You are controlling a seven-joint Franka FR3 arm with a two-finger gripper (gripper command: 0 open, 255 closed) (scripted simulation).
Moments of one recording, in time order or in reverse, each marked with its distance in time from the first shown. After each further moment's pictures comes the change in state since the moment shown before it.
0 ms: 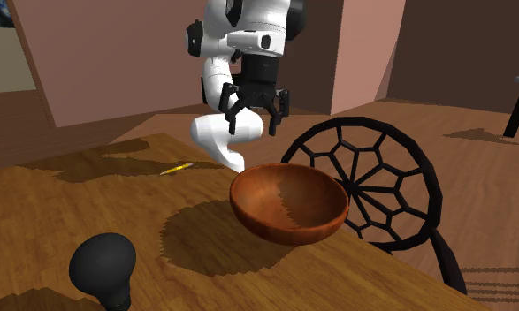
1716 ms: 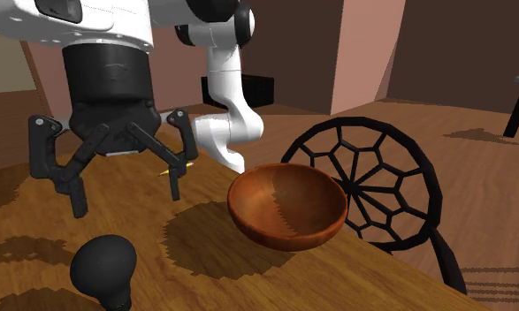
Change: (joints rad) arm -0.051 0.718 -0.407 0.599 0.178 0.309 -0.514
